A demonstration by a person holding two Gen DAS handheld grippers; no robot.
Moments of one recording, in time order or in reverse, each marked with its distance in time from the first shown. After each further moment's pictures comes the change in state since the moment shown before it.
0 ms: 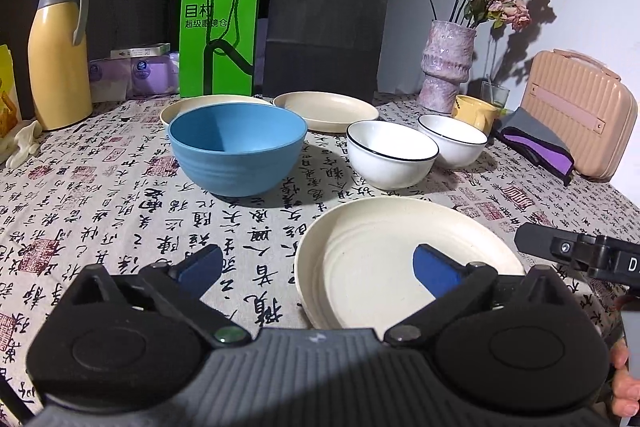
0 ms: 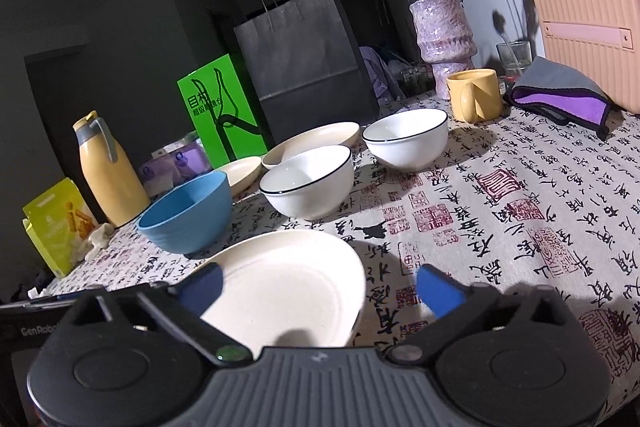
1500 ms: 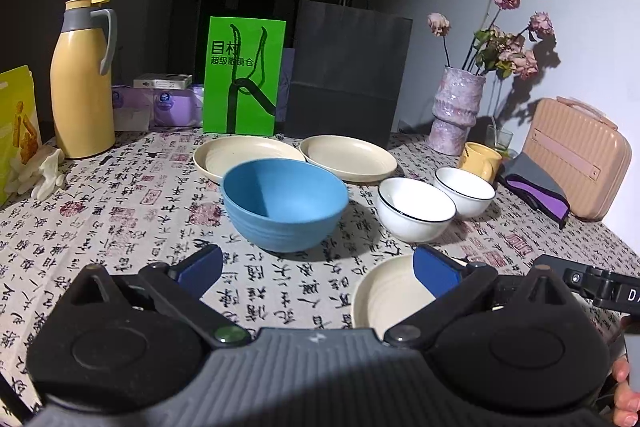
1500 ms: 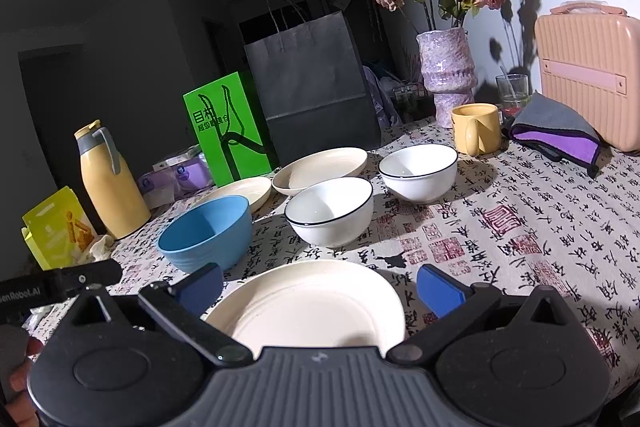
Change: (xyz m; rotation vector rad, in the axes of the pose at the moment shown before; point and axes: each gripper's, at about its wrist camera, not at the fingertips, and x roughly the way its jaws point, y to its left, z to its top) left arm -0.041 0.055 0.047 -0.038 -0.066 -0.019; right arm -0.021 0.054 0.024 -0.033 -0.031 -0.062
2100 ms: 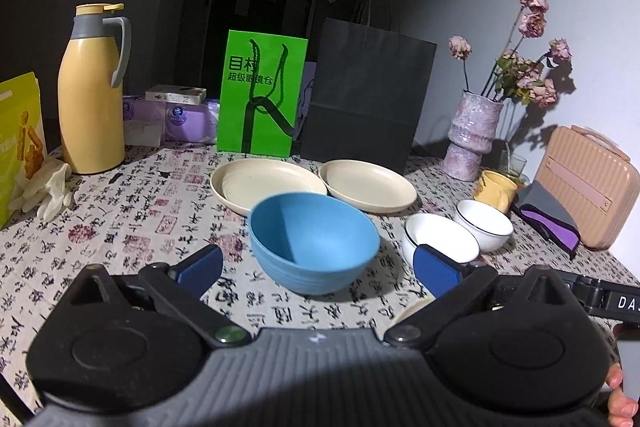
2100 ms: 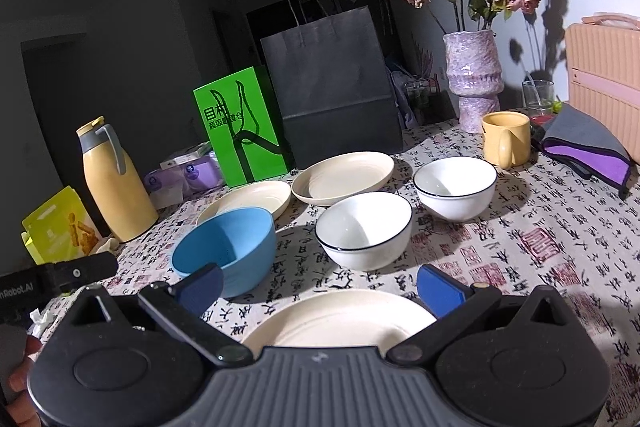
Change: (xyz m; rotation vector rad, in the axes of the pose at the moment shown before) left arm 0.014 0.034 0.037 -0.039 -0.026 0.008; right arm 0.037 0.037 0.033 -0.020 0.032 0.010
